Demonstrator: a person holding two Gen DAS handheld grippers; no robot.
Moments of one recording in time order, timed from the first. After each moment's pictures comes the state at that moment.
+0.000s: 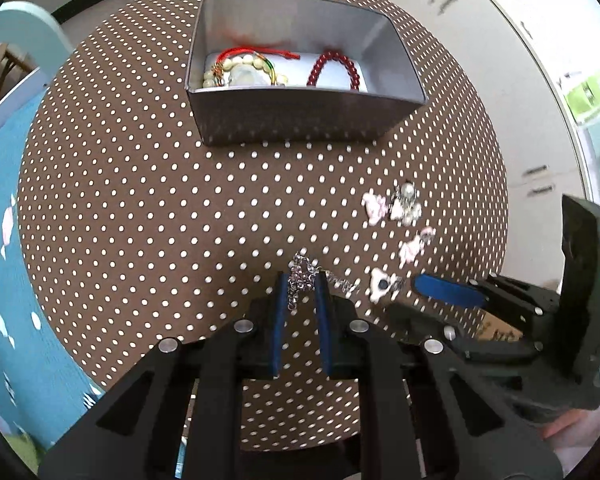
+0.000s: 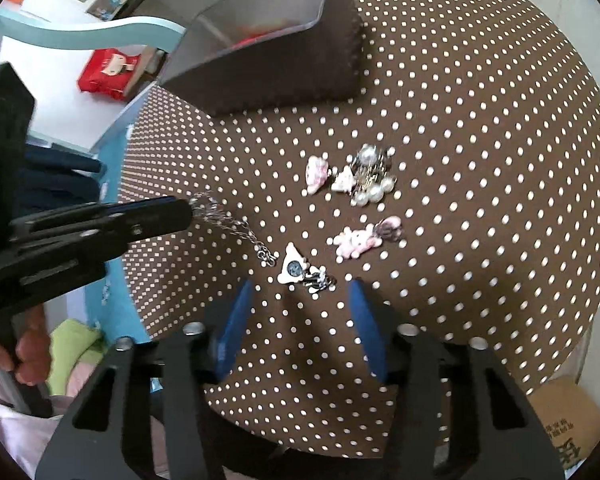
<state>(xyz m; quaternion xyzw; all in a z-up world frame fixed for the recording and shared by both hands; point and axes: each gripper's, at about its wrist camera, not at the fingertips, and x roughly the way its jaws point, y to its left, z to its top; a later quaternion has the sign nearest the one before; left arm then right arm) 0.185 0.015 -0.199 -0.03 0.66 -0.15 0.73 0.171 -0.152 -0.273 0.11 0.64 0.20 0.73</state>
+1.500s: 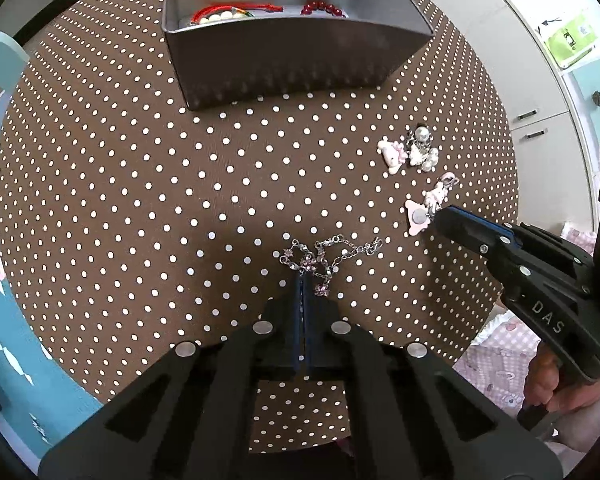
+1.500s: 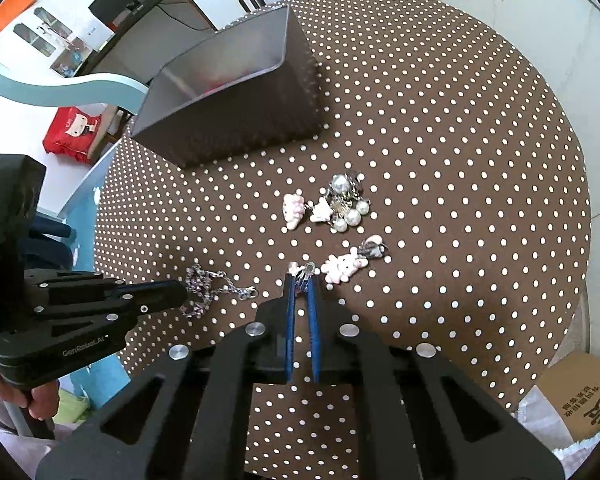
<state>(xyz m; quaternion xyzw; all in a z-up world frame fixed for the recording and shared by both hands) 0.167 0.054 -0.185 0.02 0.69 -0.20 0.70 0.165 -0.166 -0.263 0.15 0.59 0.11 0.79</state>
